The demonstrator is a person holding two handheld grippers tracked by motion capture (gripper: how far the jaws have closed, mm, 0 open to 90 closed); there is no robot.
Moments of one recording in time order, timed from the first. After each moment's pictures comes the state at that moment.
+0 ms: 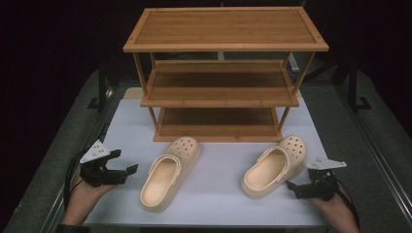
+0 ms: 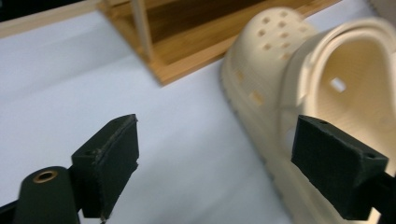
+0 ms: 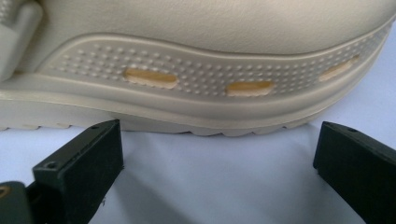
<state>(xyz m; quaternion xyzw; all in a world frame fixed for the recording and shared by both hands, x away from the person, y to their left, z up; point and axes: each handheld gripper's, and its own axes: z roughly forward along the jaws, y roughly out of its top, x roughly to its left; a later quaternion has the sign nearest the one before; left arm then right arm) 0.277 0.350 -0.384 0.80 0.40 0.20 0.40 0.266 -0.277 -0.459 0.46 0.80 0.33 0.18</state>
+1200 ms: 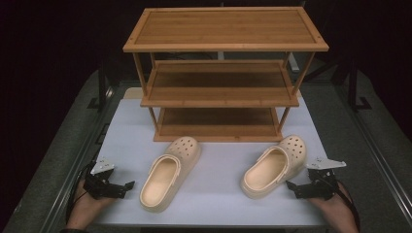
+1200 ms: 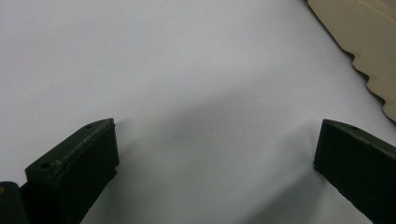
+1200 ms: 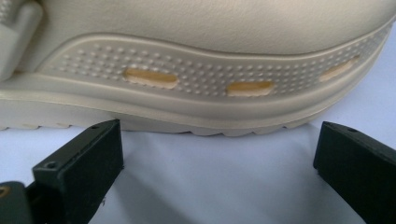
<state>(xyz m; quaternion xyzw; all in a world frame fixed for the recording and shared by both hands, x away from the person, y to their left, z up) 0.277 0.368 -0.450 0.82 0.43 0.18 0.32 0.266 -0.276 -0.458 0.46 0.81 0.32 0.18</state>
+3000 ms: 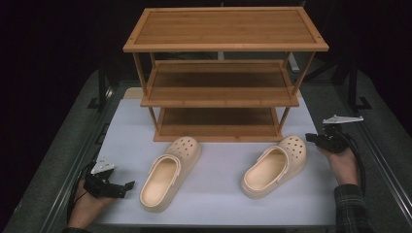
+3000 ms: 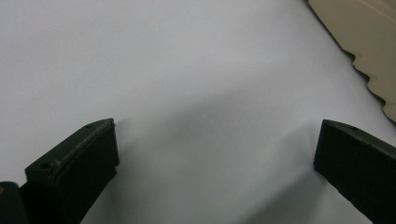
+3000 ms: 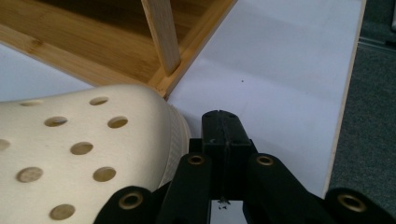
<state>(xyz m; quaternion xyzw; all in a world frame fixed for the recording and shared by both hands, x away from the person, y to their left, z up) 0.278 0.368 -0.450 0.82 0.43 0.18 0.32 0.371 -0.331 -0.413 0.51 0.76 0.35 0.17</state>
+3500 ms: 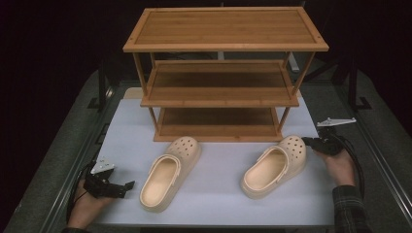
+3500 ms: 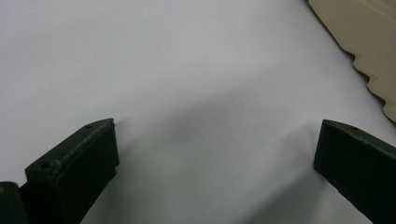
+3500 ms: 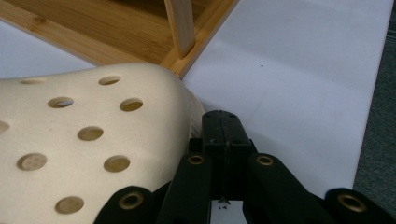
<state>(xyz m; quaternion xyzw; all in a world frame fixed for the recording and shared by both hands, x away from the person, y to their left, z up) 0.278 0.368 -0.450 0.82 0.43 0.18 0.32 0.370 -0.322 -0.421 0.51 0.78 0.34 0.16</state>
